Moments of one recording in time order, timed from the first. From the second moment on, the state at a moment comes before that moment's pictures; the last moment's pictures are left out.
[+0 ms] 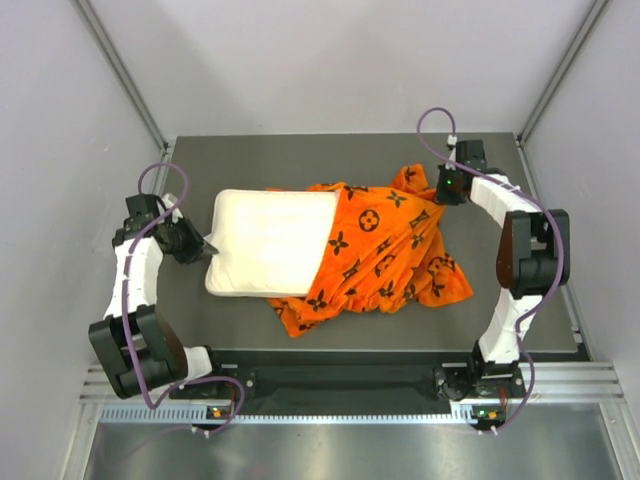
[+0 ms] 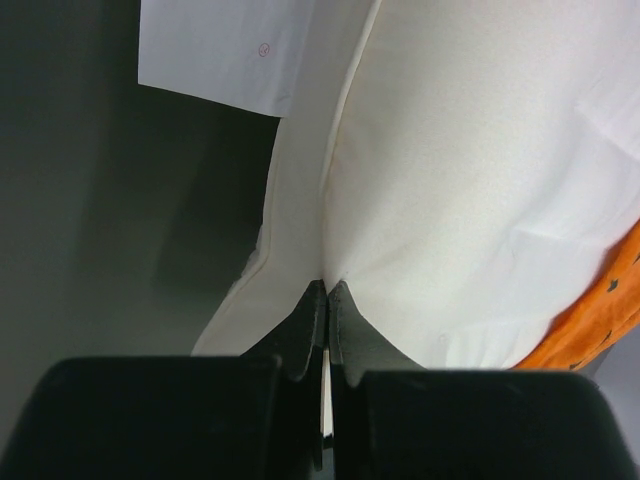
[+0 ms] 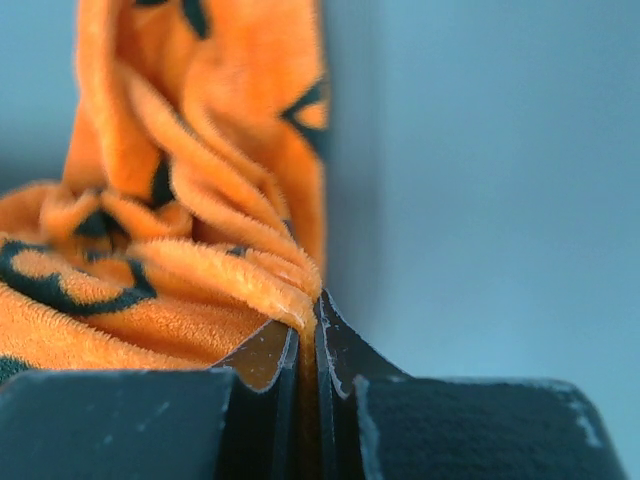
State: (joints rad) left arm 0.34 1.30 0.99 -0.74 0.46 -0.32; right arm 0.06 1.90 1.40 -0.39 -0.08 0.18
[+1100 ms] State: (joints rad) left arm 0.15 1.39 0.98 -0.48 0.32 -0.61; right arm 0.31 1.27 1.15 -0.55 -0.05 0.16
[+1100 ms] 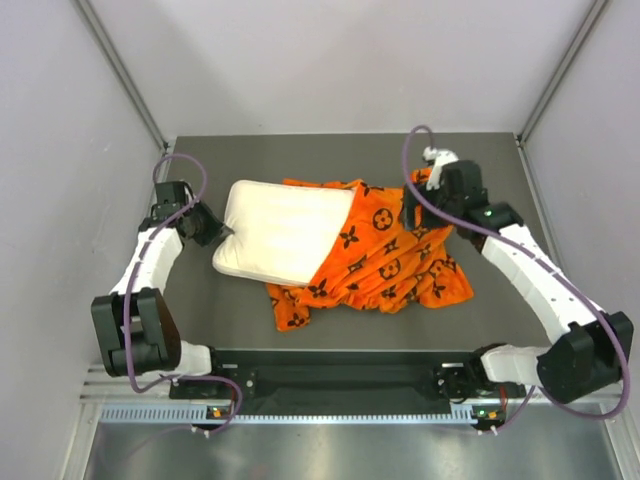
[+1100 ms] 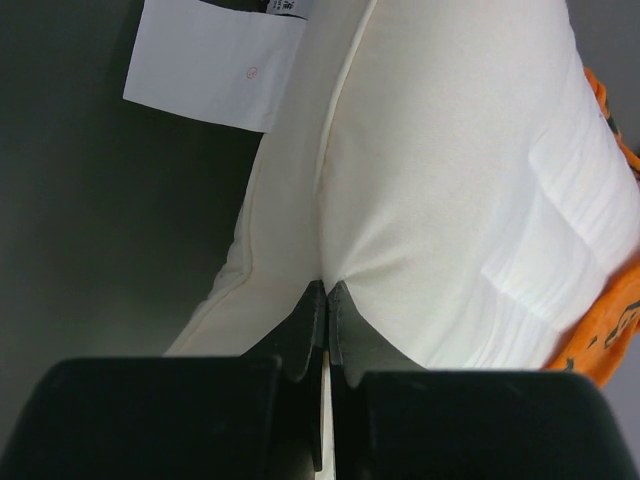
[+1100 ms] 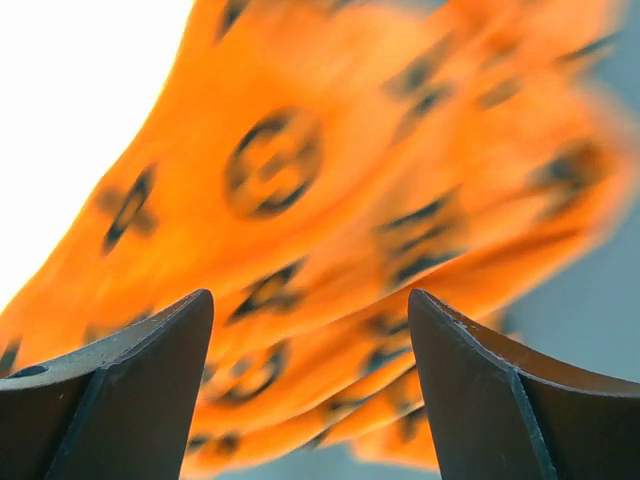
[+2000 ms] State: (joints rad) left arm 0.12 1.45 1.02 -0.40 0.32 -0.66; right arm 0.61 1.52 0.95 -0.67 -0.15 0.34
